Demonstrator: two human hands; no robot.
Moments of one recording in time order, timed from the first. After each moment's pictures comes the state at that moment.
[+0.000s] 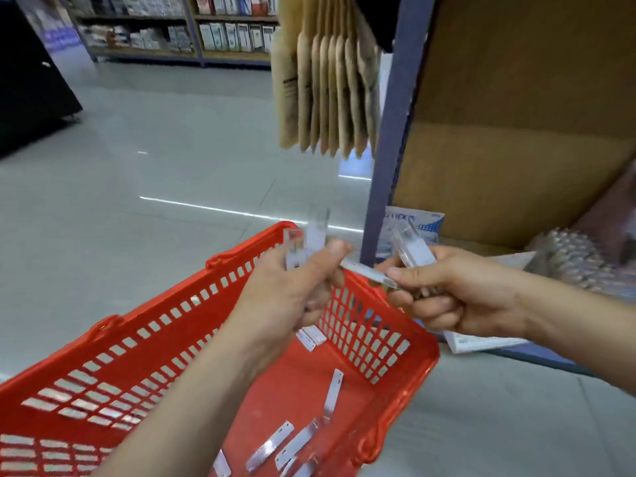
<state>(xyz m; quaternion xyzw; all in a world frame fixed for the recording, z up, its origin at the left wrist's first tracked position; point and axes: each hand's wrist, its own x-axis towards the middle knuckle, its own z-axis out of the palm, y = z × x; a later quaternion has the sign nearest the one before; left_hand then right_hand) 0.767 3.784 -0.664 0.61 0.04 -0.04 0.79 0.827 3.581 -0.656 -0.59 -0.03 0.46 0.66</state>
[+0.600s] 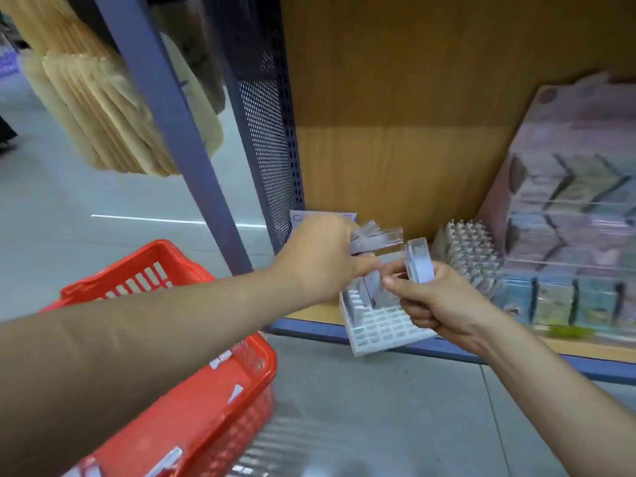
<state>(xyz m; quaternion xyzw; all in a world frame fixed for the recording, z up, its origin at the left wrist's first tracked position) 0.866 3.565 -0.656 0.95 -0.14 0.00 0.28 0.858 3.385 -0.725 -0.66 0.00 0.21 0.72</state>
